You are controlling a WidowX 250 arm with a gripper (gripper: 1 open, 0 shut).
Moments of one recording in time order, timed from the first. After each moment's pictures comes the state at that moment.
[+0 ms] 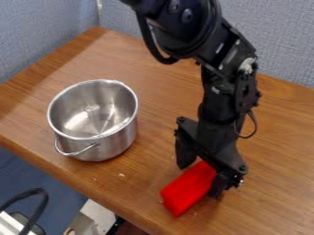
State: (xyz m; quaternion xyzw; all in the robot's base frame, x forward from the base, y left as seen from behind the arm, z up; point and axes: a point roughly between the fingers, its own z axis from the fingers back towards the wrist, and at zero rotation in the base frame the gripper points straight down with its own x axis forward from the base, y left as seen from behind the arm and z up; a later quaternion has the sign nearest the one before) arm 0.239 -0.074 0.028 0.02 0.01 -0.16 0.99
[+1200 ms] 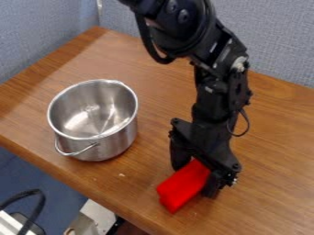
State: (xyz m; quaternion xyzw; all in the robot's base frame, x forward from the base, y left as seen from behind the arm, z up) arm 0.238 -0.066 0.023 0.01 0.04 -0.15 0.99
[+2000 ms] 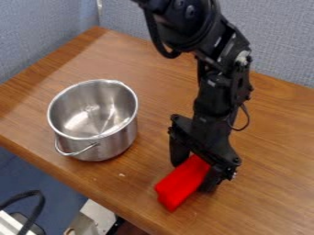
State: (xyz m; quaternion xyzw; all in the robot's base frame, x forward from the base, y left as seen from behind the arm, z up) arm 0.244 -0.062 0.024 0.02 0.05 -0.14 0.99
